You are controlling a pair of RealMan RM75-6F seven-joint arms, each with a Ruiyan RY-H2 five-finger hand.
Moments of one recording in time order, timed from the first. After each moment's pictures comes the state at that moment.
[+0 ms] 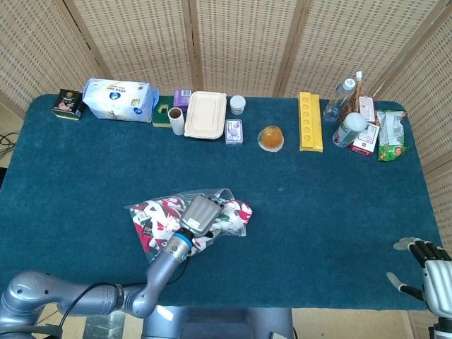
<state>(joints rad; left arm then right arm) -0.93 -1.86 -0.19 -1.48 0.90 1.05 0.89 -0.07 -1.11 0.01 -1.62 -1.60 1.64 0.07</state>
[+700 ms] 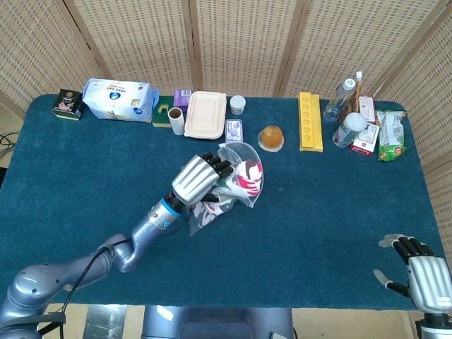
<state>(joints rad) -1.01 -1.87 -0.20 -0.88 1.64 1.34 -0.11 -0.04 -1.13 0.01 -1.66 -1.66 1.63 0.00</state>
